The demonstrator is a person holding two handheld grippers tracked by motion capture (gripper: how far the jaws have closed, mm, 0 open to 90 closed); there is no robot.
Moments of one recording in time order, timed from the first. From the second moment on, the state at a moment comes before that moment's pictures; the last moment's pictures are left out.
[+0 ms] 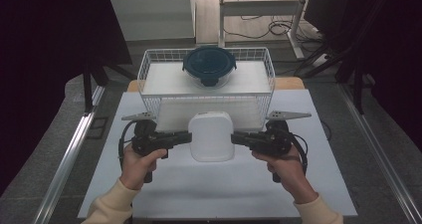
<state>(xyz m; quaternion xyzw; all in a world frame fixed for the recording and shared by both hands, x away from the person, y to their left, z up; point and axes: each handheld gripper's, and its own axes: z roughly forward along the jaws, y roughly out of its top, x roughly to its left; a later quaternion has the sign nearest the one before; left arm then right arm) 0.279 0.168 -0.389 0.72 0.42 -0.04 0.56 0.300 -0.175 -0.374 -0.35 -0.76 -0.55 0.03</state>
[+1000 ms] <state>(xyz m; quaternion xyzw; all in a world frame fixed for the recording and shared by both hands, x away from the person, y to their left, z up) 0.305 0.174 -0.309 0.72 0.40 0.01 0.57 0.328 -0.167 -0.297 -0.32 -0.76 -0.57 0.00</state>
